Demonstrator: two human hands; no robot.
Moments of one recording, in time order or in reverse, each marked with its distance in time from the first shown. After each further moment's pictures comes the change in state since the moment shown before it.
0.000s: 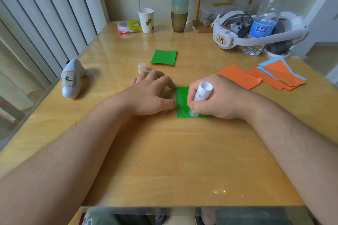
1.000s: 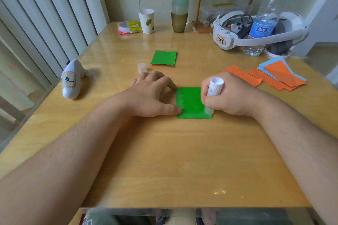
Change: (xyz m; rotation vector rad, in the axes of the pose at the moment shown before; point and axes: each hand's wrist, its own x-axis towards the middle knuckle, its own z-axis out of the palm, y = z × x) left_hand 0.001 -0.004 0.001 0.036 -0.002 0.031; right_hand 0.000 0.024 -0.013 0.012 0.075 0.025
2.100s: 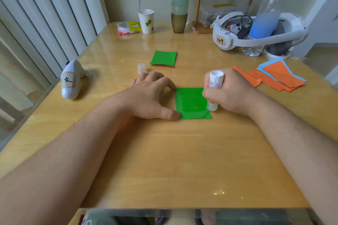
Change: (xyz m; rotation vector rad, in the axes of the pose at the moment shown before) left_hand -0.006 0.005 -0.005 -0.002 -0.041 0.002; right_hand 0.005 0.003 0.003 0.017 0.180 -0.013
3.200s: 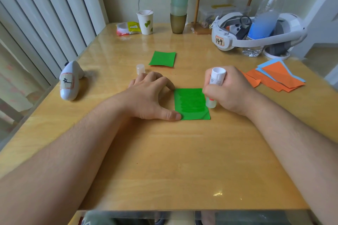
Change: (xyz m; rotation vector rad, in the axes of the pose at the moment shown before) left_hand 0.004 -0.001 0.003 0.006 0.018 -0.016; right_hand 0.001 -0.004 0.001 0.083 0.076 -0.006
